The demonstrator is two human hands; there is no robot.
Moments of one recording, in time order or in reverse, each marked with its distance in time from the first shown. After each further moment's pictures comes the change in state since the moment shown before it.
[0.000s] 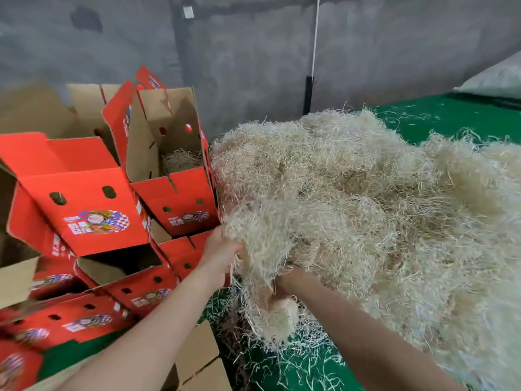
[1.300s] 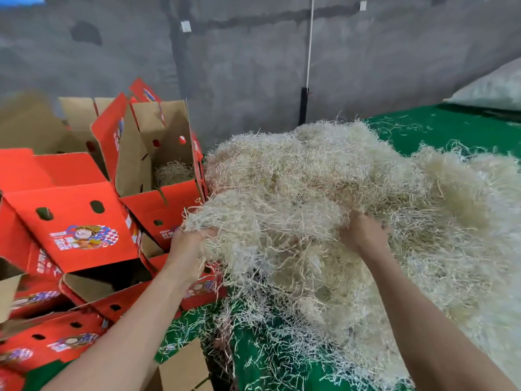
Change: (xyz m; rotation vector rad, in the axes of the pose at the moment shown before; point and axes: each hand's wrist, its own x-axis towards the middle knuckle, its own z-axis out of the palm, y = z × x) left_hand 0.011 0.029 -0.022 -0.339 0.070 0.112; right_hand -0.043 0.128 -0.085 0.262 0.812 0.436
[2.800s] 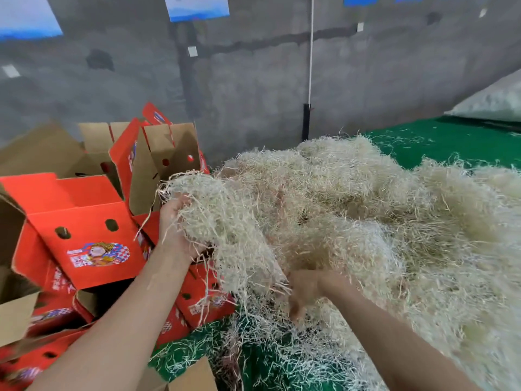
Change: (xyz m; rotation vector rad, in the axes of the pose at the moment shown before) left_hand -0.013 0.074 0.015 -0.437 -0.364 0.082; right_hand -0.049 -0.072 0.035 -0.006 -0.870 -0.535
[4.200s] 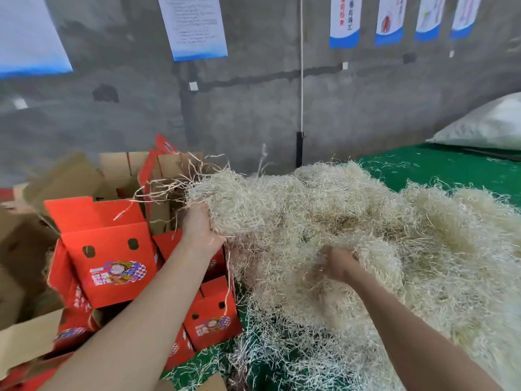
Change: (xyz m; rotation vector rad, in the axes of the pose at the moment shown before) left_hand -0.002 0.022 0.038 0.003 0.060 0.003; right_hand -0.026 0.038 -0.039 0.195 0.618 0.181
